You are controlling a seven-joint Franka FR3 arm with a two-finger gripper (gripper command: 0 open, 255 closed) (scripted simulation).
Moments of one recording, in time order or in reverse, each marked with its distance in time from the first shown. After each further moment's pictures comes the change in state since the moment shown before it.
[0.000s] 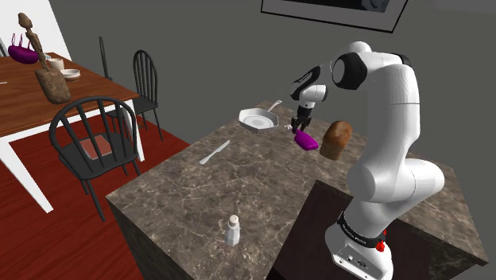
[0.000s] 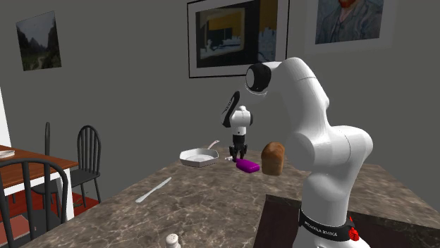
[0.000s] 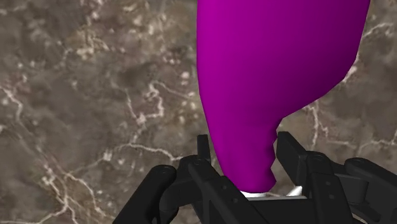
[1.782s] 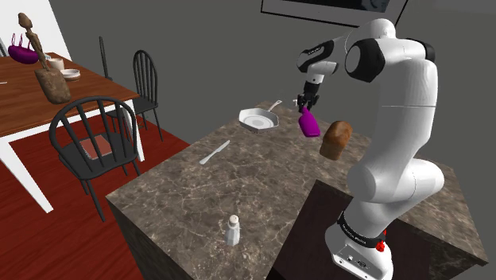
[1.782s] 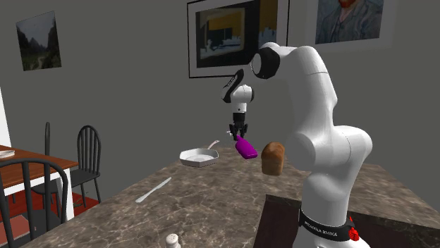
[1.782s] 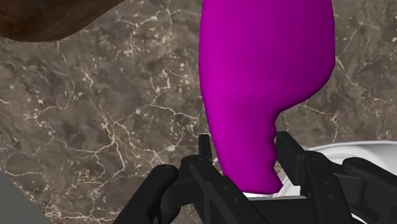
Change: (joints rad) arm 0.013 -0.186 -0.023 0.088 -0.041 -0.270 0.034
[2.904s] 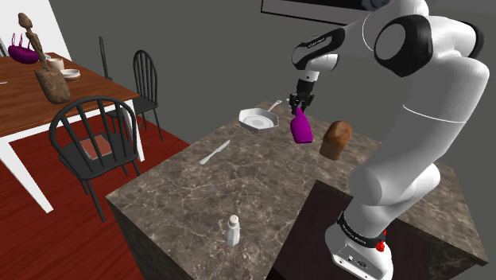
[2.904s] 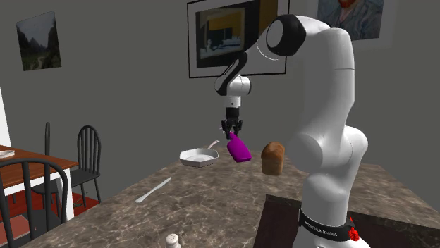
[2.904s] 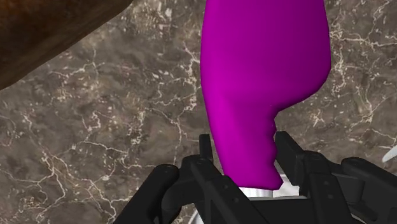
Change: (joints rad) arm 0.118 -0.336 0.045 -0.371 -0.048 0.048 0.167
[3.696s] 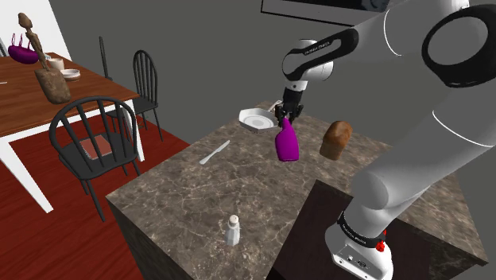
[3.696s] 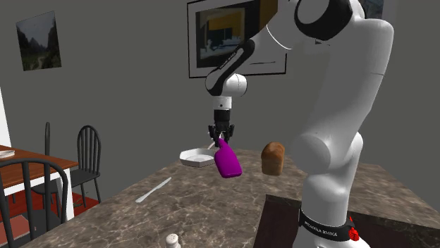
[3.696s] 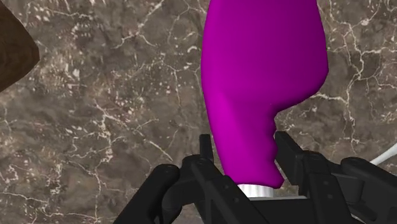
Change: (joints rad) arm 0.120 -0.292 0.126 -0.353 0.010 0.078 0.237
